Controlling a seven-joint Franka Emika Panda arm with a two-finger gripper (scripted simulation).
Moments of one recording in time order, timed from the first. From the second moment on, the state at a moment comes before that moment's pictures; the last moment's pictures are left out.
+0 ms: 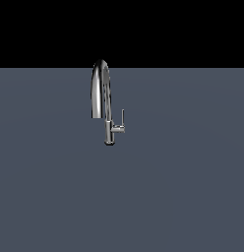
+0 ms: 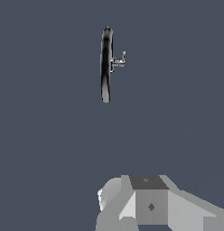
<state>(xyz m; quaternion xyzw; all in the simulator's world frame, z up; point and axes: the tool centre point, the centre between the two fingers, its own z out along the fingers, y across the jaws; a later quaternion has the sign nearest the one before) -0.242 0.013 0.485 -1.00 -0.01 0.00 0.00</state>
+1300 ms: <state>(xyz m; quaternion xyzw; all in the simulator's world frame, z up) -0.165 0.015 0.461 -0.99 0.09 0.09 0.09</state>
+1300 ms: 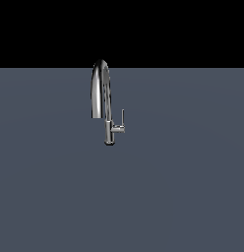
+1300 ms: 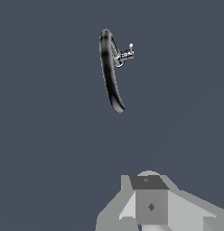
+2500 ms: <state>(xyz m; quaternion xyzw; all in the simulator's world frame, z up) -0.034 -0.003 0.372 -0.88 0.27 0.26 0.27</state>
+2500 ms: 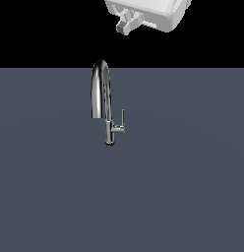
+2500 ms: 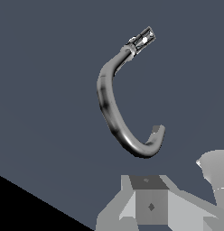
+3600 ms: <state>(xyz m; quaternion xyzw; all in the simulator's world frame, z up) 0.052 -0.018 0.214 -0.65 0.44 0.43 0.45</state>
